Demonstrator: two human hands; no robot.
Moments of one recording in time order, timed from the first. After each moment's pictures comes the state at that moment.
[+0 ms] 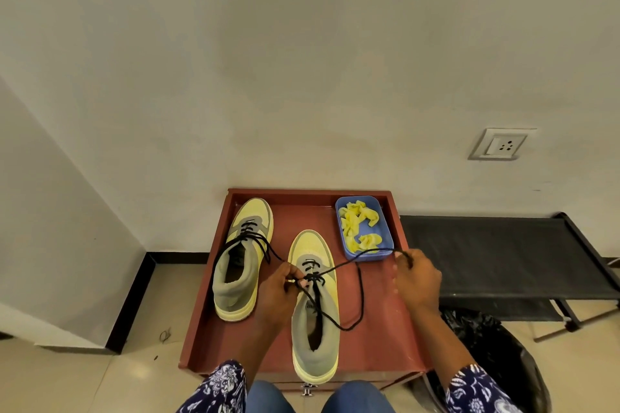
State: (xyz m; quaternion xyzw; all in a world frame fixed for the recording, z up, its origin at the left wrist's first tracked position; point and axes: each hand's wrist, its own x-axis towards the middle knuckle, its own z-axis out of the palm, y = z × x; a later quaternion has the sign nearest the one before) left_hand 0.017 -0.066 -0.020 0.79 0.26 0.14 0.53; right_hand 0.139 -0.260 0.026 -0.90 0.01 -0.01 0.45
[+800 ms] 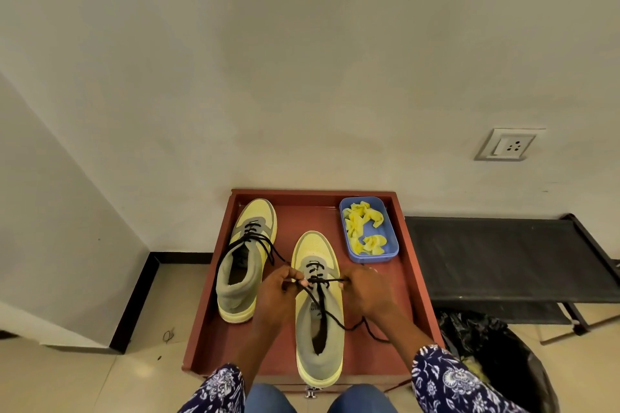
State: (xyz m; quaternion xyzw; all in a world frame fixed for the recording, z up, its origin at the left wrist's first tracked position) left_hand 0.014 -0.062 -0.011 0.76 0.28 0.14 0.56; right_hand 0.123 -0.204 0.010 -0.93 -0.30 0.18 0.10
